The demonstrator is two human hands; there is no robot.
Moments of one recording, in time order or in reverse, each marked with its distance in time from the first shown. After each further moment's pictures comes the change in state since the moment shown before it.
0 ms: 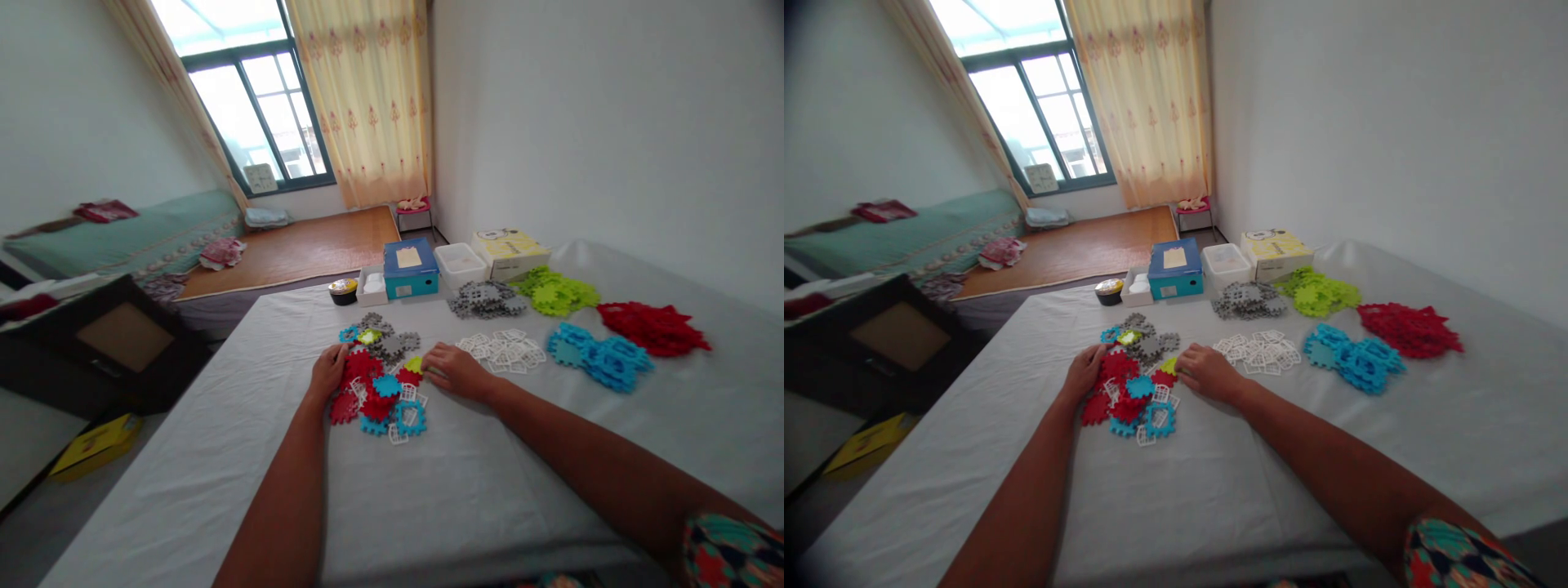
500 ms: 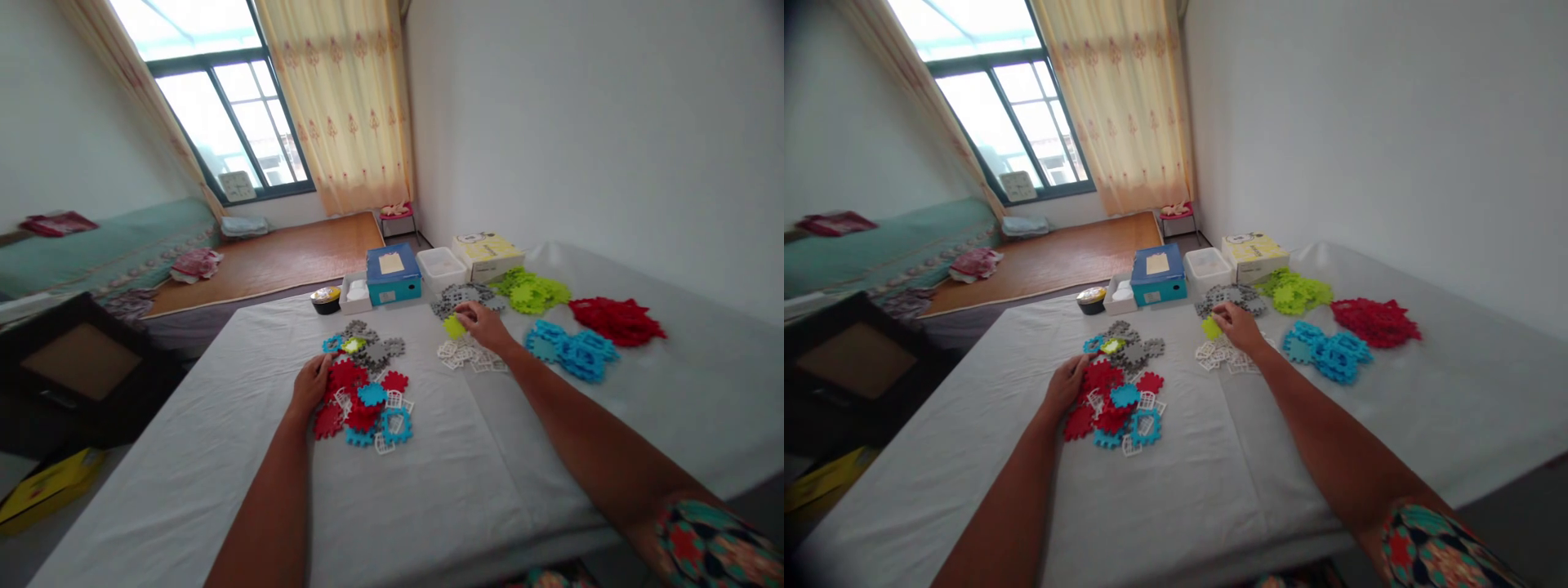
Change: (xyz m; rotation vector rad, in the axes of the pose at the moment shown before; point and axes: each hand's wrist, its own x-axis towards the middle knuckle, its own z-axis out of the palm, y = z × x) left_hand 0.002 -0.003 -0.001 -0.016 -0.017 -0.006; right_hand -0.023 0.102 -0.047 0.281 0.449 0.641
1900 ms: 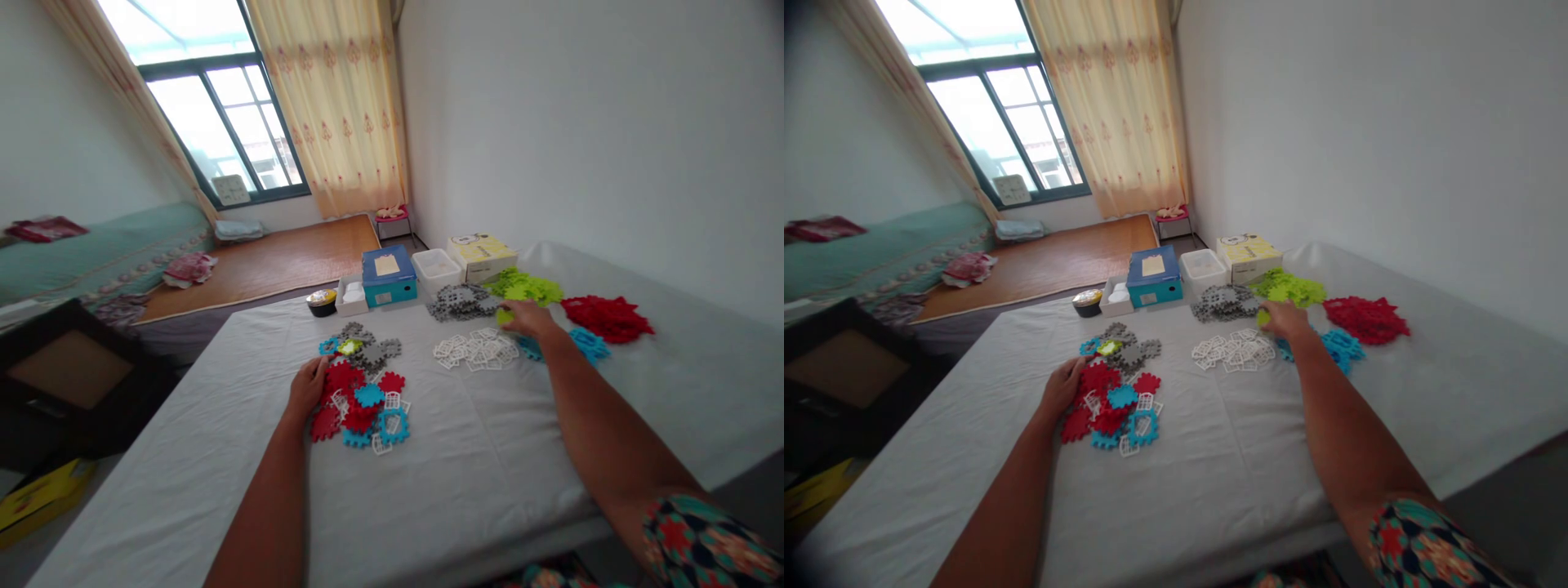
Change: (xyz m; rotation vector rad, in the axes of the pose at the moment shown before) left_hand -0.001 0.005 -0.003 0.025 -0.002 -0.007; right_hand 0.009 0.058 -0.096 -0.763 -0.130 0.273
